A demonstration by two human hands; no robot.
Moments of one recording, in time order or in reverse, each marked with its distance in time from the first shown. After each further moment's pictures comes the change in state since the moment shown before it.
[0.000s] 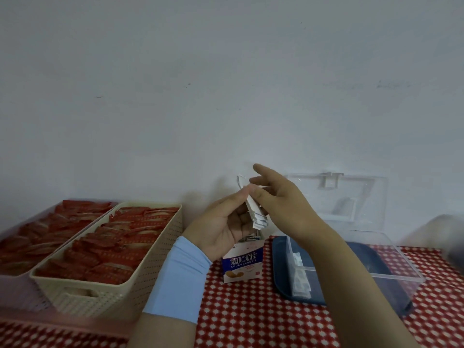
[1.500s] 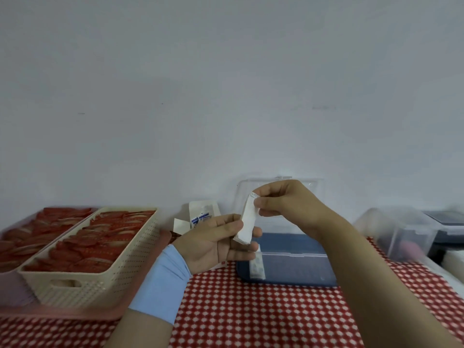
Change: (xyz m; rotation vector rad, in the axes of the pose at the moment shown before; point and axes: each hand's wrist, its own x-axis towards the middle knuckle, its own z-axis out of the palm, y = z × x) left_hand -0.039 -0.021 0.045 0.117 -0.262 -0.207; right_hand -0.055 -0.028 -0.089 -0.058 -0.049 0.130
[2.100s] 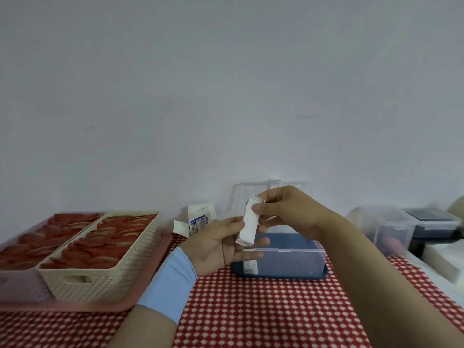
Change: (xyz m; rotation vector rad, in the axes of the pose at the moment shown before) left_hand -0.012 -0.004 0.035 -0.123 -0.001 -0.008; right_hand -0.033 -0.012 -0.017 0.012 -0.107 0.051
